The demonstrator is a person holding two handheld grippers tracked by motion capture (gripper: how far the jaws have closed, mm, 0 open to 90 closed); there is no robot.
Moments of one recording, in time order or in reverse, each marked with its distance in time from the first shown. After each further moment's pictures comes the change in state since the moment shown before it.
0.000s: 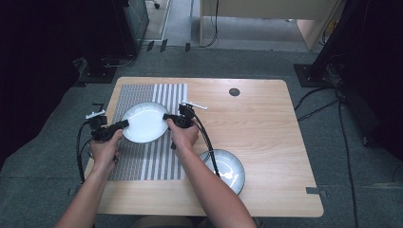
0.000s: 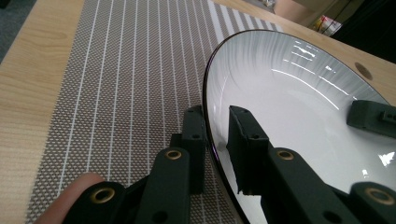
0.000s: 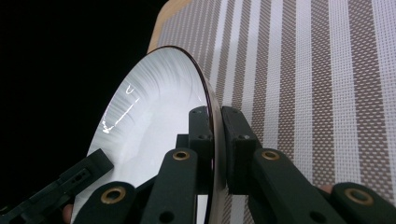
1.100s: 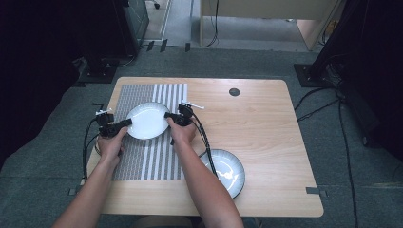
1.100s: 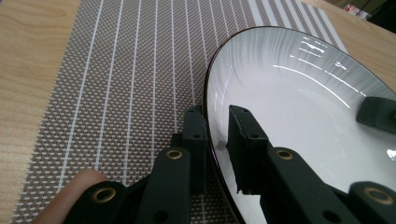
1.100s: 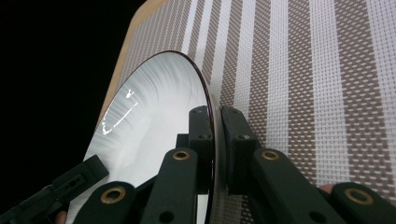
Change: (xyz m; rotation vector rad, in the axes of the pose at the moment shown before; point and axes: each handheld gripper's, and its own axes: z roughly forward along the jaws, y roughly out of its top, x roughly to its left) left arm 0.018 -0.003 0.044 0.035 0.052 -0.005; right arm -0.029 0.005 0.043 -0.026 -0.029 -0.015
